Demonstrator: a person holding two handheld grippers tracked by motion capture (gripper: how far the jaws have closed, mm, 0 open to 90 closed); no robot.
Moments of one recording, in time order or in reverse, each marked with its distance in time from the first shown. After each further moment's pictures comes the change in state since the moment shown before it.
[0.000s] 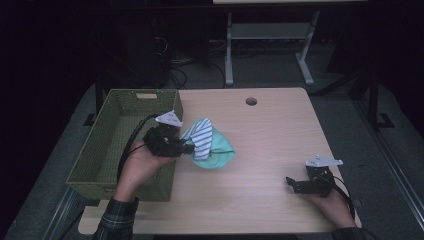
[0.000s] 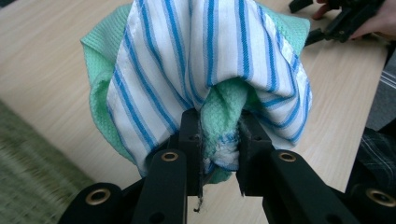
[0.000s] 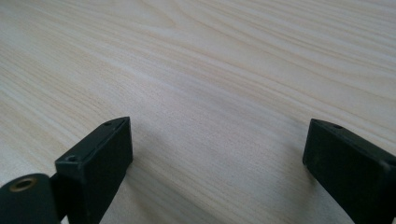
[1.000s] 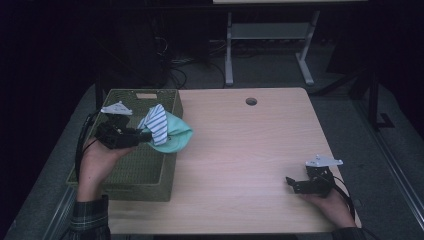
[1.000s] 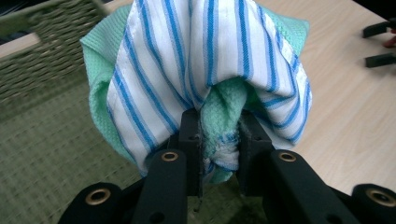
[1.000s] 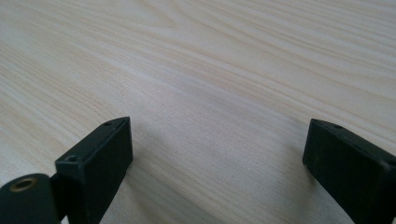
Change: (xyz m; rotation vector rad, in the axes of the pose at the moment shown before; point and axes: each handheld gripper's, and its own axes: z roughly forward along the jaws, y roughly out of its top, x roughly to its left) left arm 0.056 -0.046 -0.072 -0.066 0.186 -0.186; right arm 0.000 0.000 0.000 -0.001 0.000 0.001
